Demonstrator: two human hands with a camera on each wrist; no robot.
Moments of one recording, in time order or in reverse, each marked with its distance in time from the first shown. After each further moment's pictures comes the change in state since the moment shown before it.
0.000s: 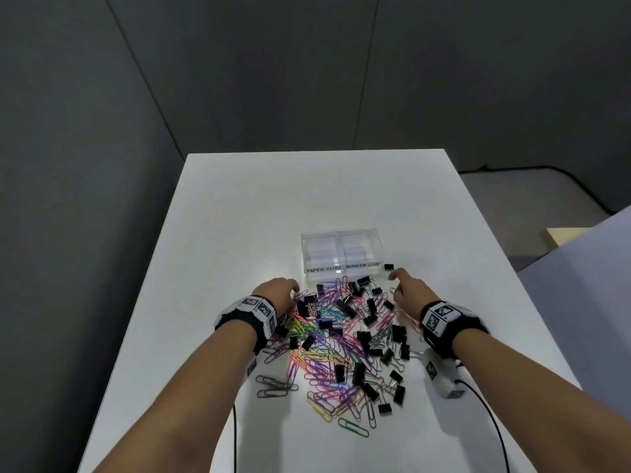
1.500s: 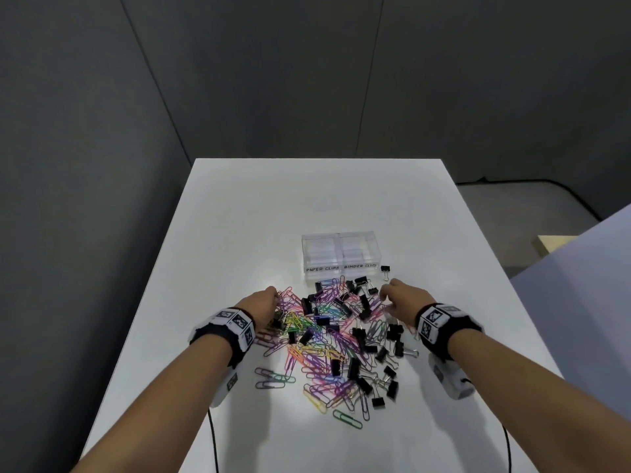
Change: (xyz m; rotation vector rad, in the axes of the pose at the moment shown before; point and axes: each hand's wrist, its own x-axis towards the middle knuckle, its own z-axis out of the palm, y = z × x) left_hand -0.043 -0.016 0.009 -0.141 0.006 -0.105; right_hand -0.013 0.003 -0.001 -0.441 -0.077 -0.230
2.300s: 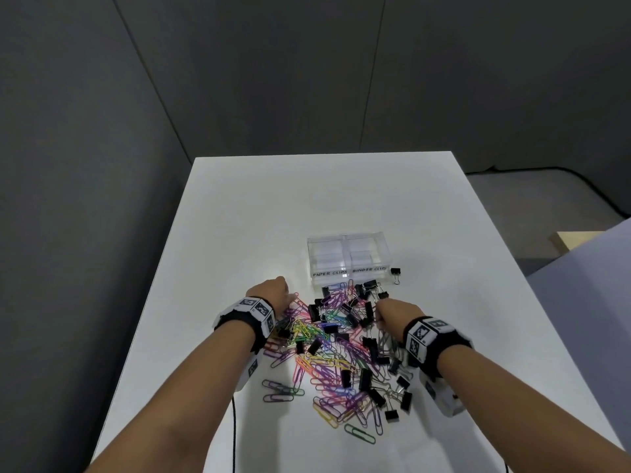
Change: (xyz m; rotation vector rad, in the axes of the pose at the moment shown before) left_hand 0.043 0.013 -0.011 0.077 0.013 -0.080; right_hand 0.023 -0.031 0.026 -0.024 -0.125 0.042
